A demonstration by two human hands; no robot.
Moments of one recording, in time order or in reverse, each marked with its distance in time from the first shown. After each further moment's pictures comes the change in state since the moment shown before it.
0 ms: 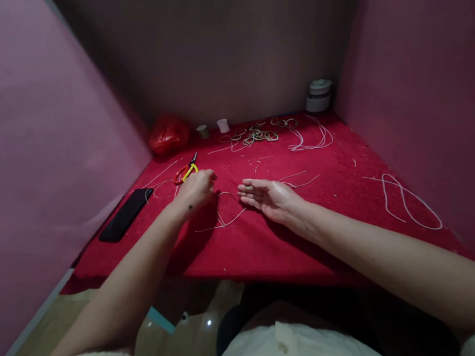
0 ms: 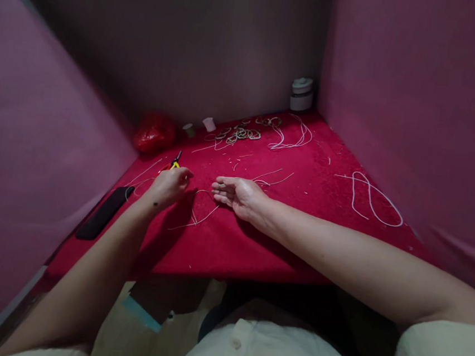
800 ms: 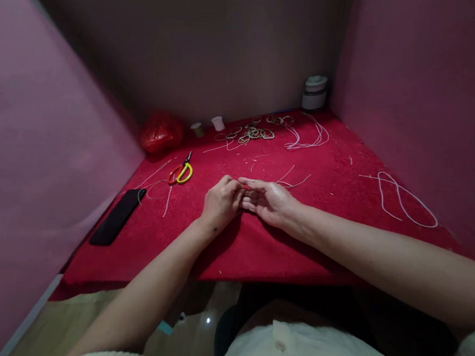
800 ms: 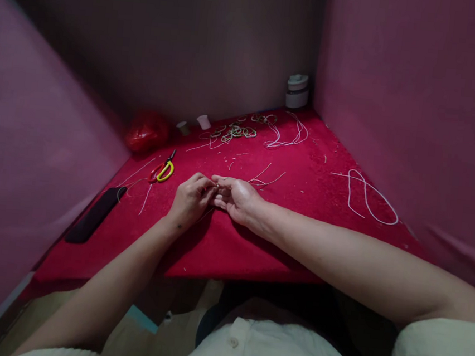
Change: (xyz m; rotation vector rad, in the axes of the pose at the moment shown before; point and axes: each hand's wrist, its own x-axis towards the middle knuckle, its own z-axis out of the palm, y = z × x) left_hand -0.021 0.033 0.058 -0.049 0.289 0.344; right_hand 0.001 0.004 -0.002 0.084 -0.057 -0.003
